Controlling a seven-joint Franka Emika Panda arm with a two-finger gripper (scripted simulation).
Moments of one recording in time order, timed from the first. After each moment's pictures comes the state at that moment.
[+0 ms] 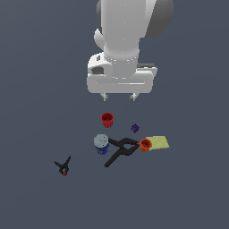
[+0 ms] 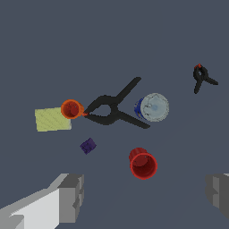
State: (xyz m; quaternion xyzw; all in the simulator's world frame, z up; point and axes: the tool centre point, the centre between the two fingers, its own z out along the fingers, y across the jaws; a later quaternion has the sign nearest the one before) arm -0.002 0.017 0.316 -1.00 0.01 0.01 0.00
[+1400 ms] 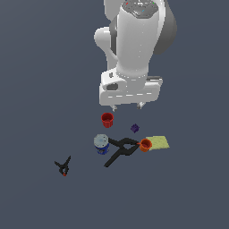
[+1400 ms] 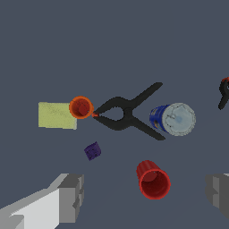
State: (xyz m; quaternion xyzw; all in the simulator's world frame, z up) arm 0.006 0.048 0.275 -1.00 -0.06 0.00 0.00
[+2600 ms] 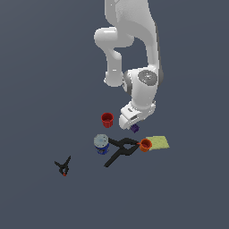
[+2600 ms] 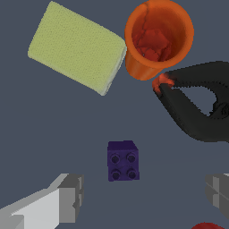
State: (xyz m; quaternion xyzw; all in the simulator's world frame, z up) arm -0.049 0.114 0.088 -0.96 -0.27 0.00 0.00
